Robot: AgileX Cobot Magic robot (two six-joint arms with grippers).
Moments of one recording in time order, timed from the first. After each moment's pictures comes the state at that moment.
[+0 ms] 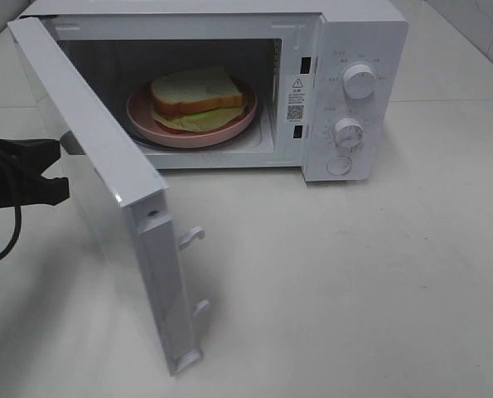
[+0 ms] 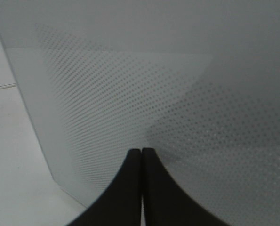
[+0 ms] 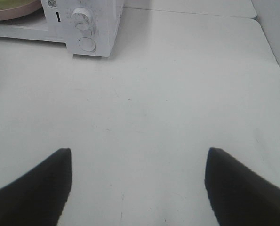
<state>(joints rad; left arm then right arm) -0.26 1.60 -0.40 0.24 -0.79 -0.14 0.06 0.00 -0.51 -0.02 1.04 -0.03</state>
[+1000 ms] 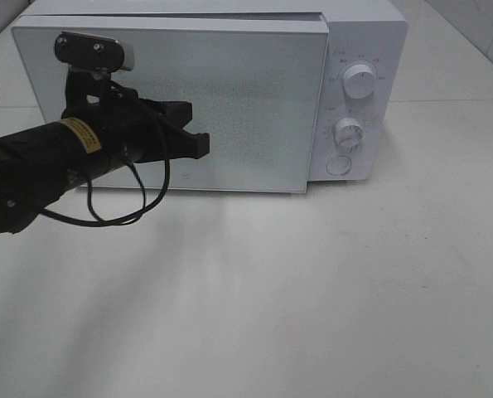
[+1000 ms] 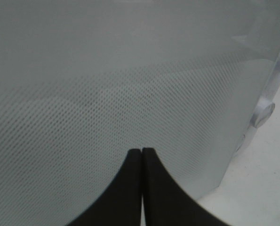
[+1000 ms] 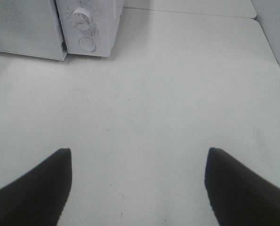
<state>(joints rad) -0.59 1.84 -0.77 0.03 -0.75 -0.14 0.06 0.00 -0.51 -0.02 1.04 -0.03</state>
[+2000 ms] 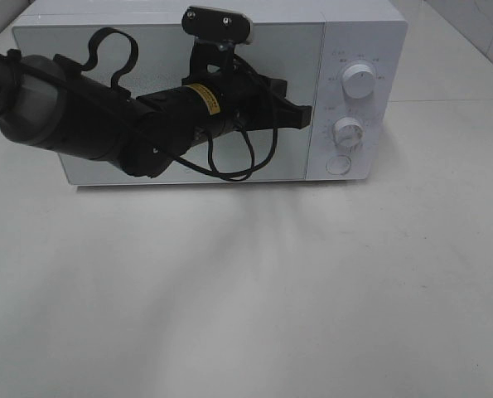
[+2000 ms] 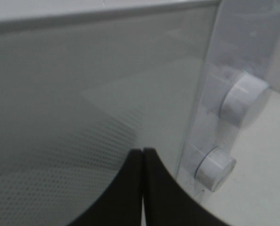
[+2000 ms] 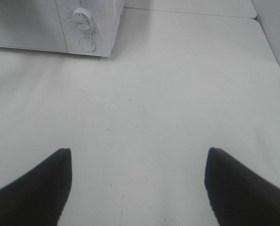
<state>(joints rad) -0.70 2.11 -1.24 0.01 -0.56 -0.11 0.06 0.00 -0.51 -0.02 1.04 -0.03</state>
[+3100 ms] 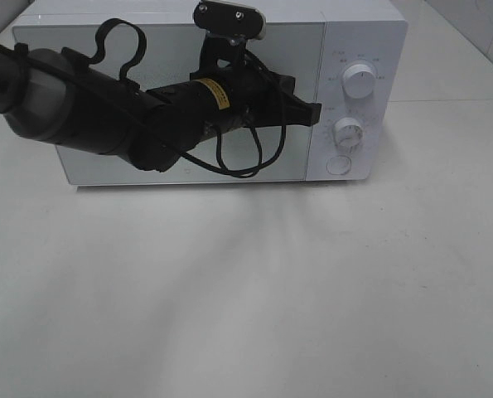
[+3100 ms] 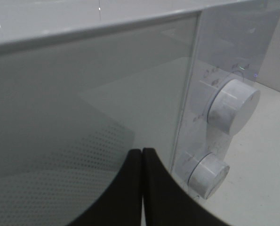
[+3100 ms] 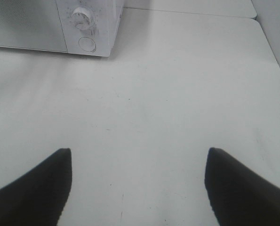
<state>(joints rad) -0.72 2.10 -1.27 0.00 -0.52 -0.09 0.06 0.00 -0.51 -0.02 1.04 -0.03</state>
